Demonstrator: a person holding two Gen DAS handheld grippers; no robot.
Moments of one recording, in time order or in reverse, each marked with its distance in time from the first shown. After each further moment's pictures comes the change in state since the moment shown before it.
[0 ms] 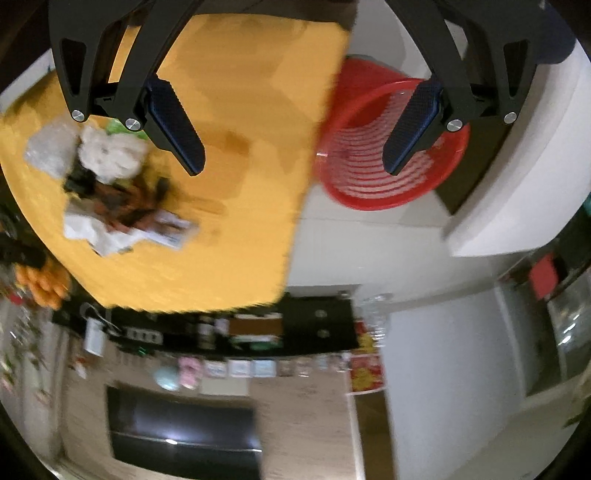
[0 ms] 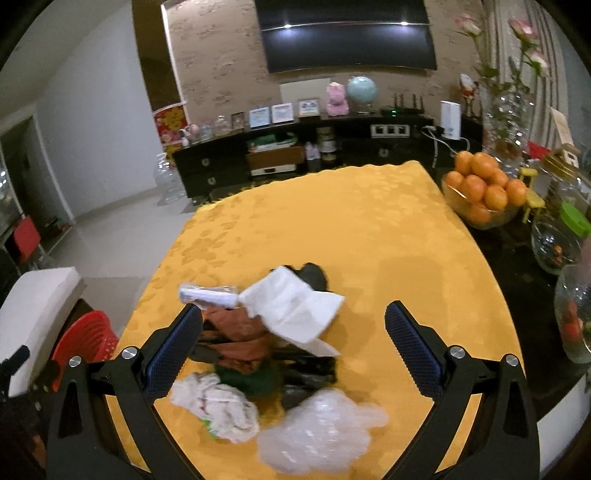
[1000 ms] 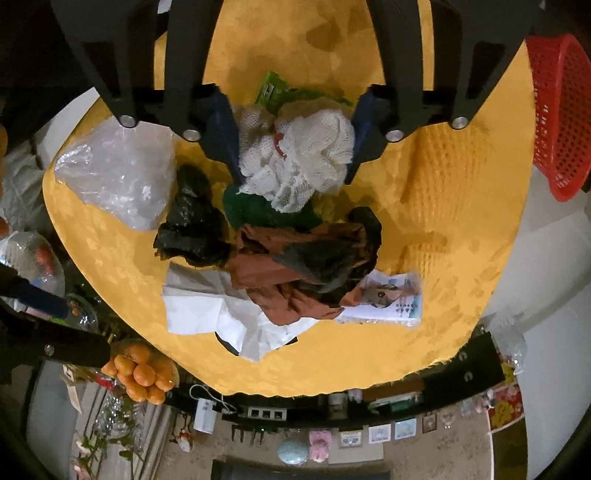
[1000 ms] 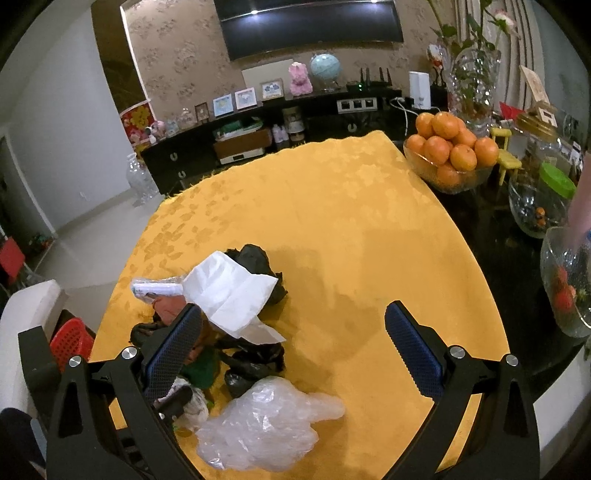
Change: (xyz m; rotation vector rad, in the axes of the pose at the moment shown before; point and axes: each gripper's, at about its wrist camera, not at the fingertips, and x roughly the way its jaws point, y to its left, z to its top) left arm 0.088 -0.137 -0.009 0.175 0.261 -0.426; right arm 0.015 -0.046 -0.006 0.098 0.080 -0.049
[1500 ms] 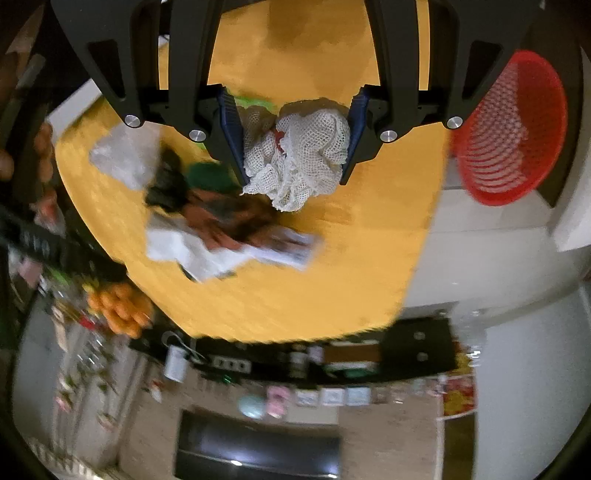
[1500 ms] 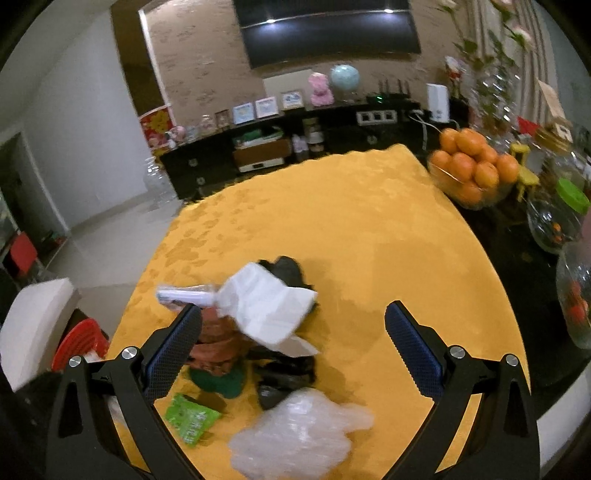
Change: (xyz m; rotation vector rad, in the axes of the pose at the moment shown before) left arm -0.090 0.056 -0.004 -0.124 -0.173 0.091; right arm 0.000 0.035 0.001 -0.076 -0.053 0.081
